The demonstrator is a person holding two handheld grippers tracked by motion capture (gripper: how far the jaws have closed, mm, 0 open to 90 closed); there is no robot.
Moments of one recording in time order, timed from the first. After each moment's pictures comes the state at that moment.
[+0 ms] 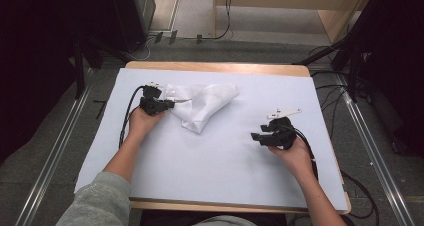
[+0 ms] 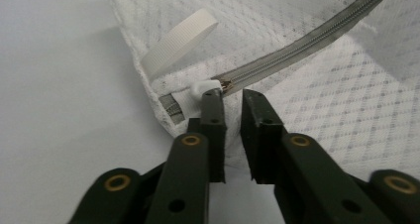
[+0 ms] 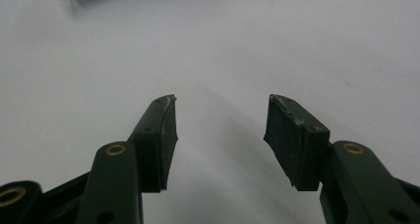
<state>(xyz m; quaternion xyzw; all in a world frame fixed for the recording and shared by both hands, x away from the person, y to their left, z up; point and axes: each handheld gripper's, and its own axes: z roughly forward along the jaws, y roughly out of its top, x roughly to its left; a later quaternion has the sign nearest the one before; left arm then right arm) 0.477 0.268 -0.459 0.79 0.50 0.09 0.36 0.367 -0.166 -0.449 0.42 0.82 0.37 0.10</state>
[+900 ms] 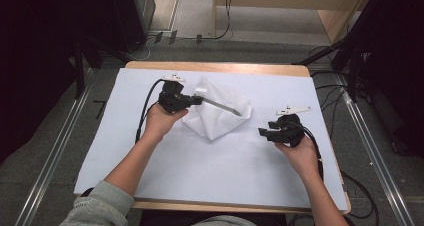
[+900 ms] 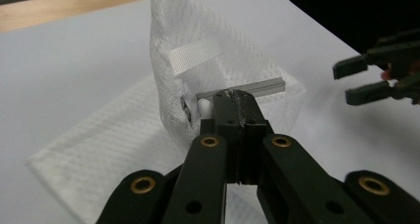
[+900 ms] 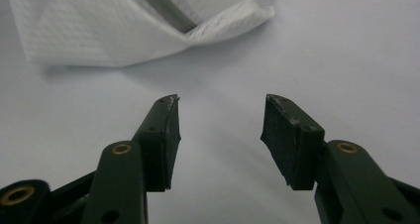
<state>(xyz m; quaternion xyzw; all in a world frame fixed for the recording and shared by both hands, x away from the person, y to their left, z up) 0.428 0.174 -0.381 0.81 0.37 0.04 0.45 0.367 -0.186 -0.438 0.46 0.80 0.38 0.12</state>
